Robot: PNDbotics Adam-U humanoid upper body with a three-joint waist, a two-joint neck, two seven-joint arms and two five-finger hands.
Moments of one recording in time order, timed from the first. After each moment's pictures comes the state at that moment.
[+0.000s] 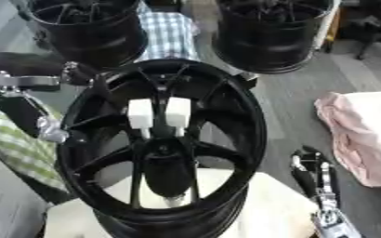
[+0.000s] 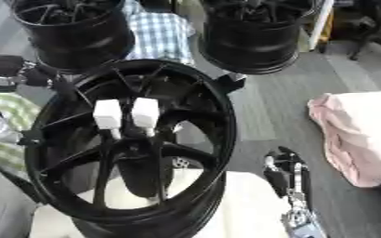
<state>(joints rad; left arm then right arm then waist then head) -0.74 0.86 -0.46 -1.55 -0.17 -0.38 -0.73 -0.22 -0.13 0.08 -1.06 0.25 -0.20 -0.45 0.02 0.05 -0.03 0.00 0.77</state>
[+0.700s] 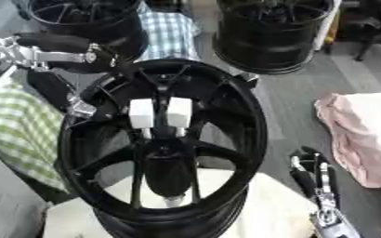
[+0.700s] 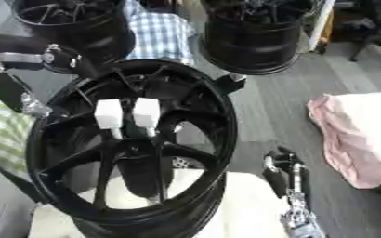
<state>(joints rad) -0.82 0.72 -0.46 -1.46 -0.26 -0.32 -0.80 -0.22 -0.12 0.08 -1.06 0.25 -0.20 -0.45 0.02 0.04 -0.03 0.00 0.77</state>
